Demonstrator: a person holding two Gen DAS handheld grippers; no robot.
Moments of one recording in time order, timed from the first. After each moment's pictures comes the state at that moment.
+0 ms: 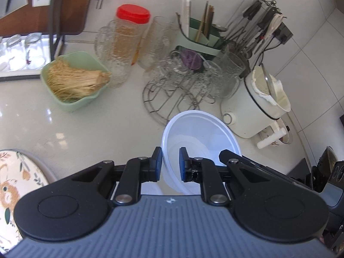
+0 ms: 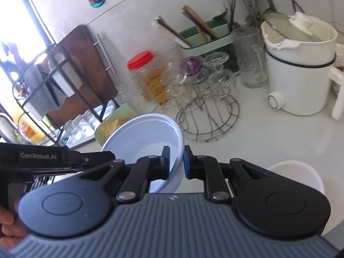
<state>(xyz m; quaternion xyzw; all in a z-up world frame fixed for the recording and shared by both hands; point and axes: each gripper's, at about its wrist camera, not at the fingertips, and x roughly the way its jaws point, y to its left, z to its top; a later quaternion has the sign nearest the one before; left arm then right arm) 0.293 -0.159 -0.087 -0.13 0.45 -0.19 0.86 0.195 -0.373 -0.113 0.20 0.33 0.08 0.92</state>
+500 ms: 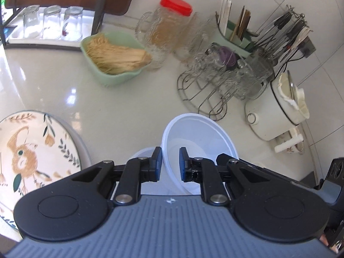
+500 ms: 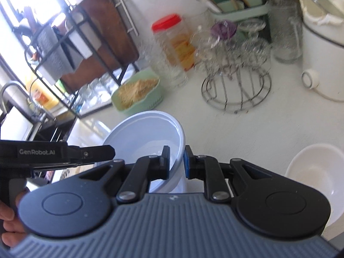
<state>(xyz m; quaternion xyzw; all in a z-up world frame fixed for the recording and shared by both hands) 0.264 -0.114 -0.120 -0.17 0.47 -0.13 0.86 0.204 -0.339 -0.138 0.17 0.40 0.15 0.89</state>
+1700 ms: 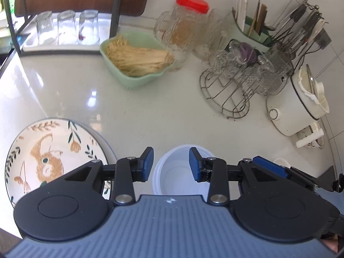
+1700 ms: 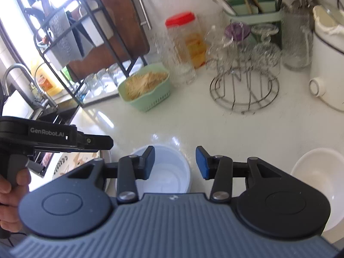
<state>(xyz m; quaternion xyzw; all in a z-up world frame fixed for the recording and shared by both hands) 0.275 -0.103 -0.115 -0.12 0.48 -0.10 0.86 0.194 -0.331 -0.129 0.13 0.37 0.15 0.91</state>
